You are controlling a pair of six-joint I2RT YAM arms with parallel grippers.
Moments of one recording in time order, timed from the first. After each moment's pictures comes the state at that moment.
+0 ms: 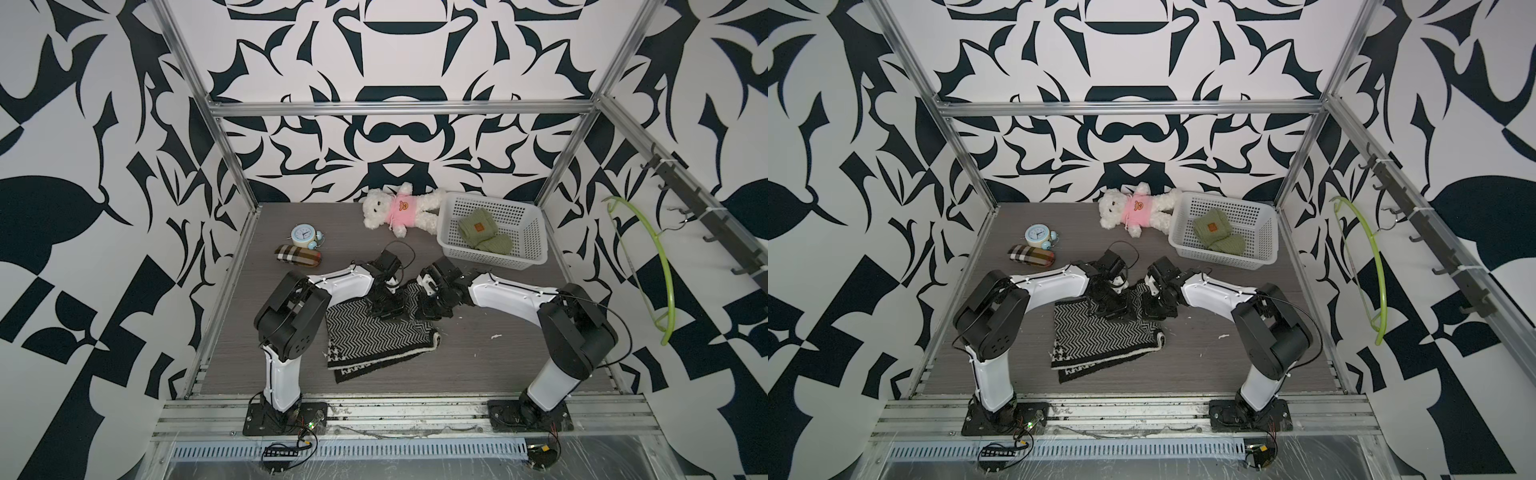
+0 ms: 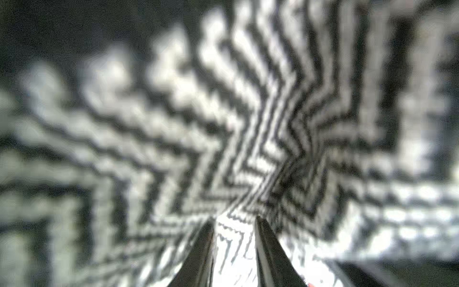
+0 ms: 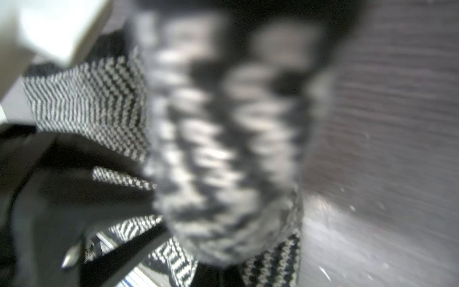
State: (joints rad) left arm -0.70 1.89 1.19 -0.63 0.53 -0.73; right arm 0.62 1.70 1.00 -0.49 -0.40 0.58
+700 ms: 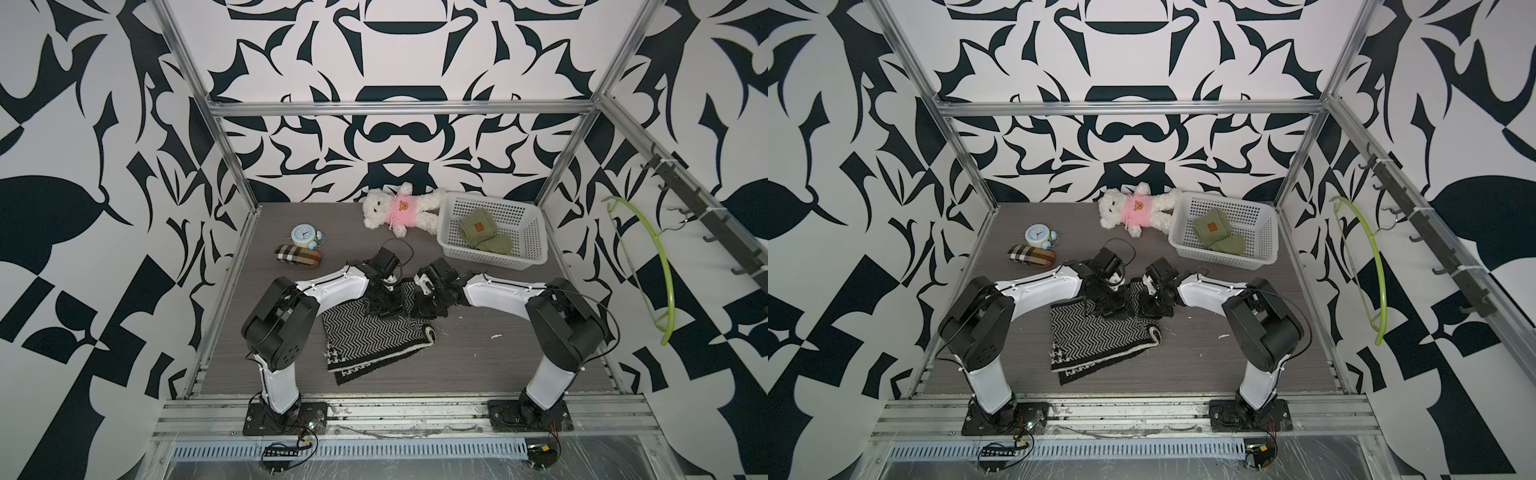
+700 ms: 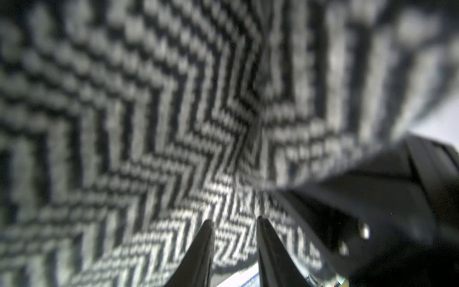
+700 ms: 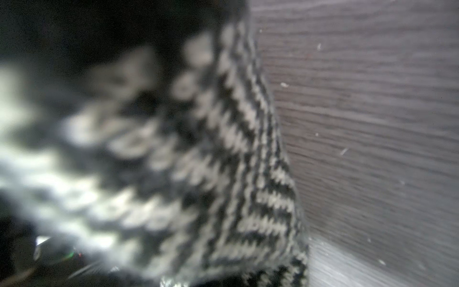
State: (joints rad) left arm -0.71 1.83 1.19 -0.62 0.48 -0.76; right arm 0.62 1.75 0.99 -0.40 -0.42 0.61
